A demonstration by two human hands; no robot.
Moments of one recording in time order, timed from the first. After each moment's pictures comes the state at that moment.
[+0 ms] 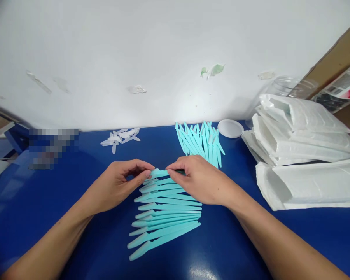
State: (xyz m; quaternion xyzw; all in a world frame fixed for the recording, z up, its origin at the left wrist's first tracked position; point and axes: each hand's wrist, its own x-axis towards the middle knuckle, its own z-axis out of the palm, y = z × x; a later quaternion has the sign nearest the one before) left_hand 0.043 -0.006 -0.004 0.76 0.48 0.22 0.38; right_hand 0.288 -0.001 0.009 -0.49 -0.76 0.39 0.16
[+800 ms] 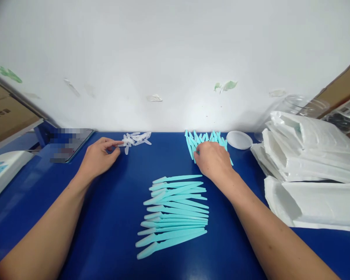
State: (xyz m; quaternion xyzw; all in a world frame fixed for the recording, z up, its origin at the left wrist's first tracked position) left_hand -0.060 0.053 -0.034 0.69 0.67 0.26 0.03; right_hand 0.287 0.058 -0.015 -0.70 -0.71 0.04 0.02
